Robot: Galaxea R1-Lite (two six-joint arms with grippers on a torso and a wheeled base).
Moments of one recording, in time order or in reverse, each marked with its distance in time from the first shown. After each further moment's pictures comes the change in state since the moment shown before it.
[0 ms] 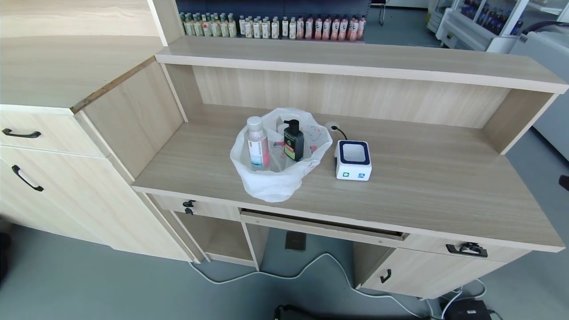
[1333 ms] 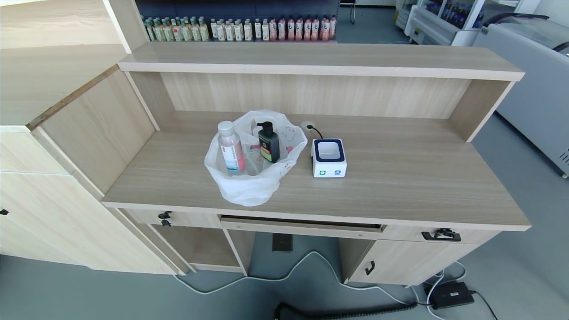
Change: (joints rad) left arm 0.000 0.000 0.000 0.000 0.000 0.000; right arm 0.169 -0.683 0.617 0.025 -0.026 0.142
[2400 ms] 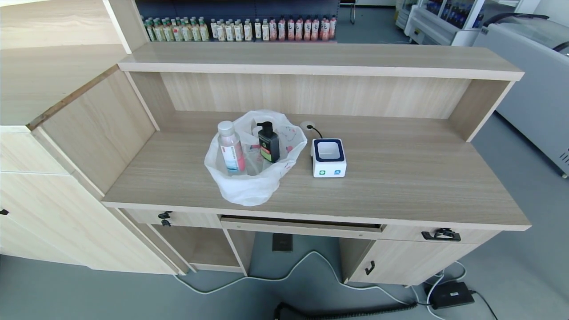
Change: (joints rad) left arm 0.000 0.000 0.000 0.000 0.001 0.000; right arm 0.035 -0.128 0.010 0.079 0.002 0.113
